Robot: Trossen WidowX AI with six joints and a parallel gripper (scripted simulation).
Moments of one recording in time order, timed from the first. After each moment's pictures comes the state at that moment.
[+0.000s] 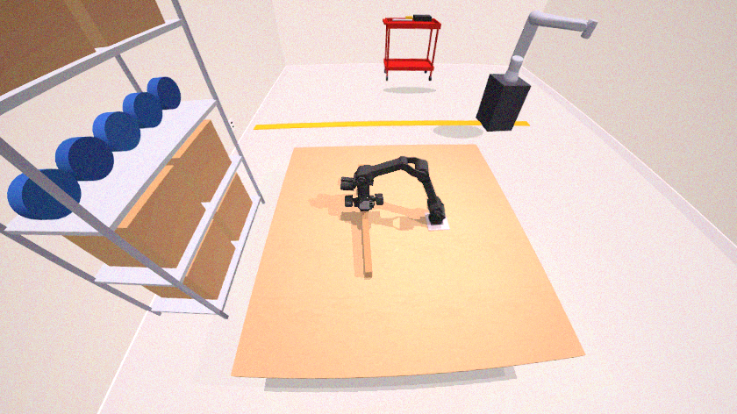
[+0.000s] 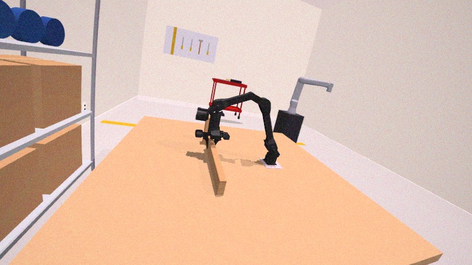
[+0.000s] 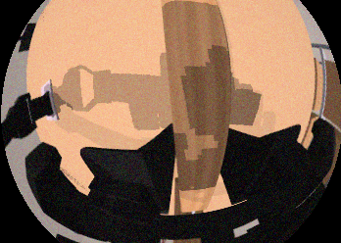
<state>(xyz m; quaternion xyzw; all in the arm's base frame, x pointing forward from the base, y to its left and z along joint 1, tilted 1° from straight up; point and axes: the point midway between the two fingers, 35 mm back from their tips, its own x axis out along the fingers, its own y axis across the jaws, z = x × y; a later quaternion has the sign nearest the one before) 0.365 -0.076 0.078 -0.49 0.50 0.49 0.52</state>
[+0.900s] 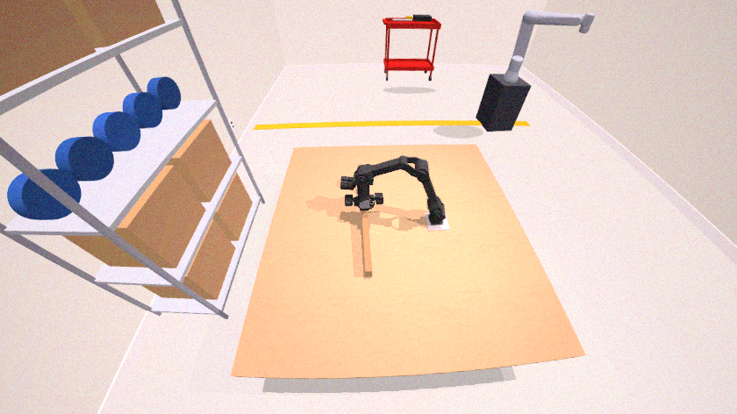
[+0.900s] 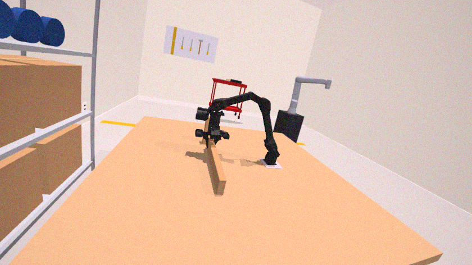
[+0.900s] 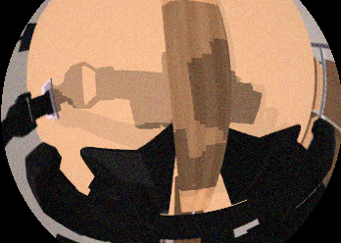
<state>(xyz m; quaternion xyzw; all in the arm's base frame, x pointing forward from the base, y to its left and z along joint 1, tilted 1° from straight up) 0.365 -0.078 0.080 -0.49 0.50 0.49 0.52</state>
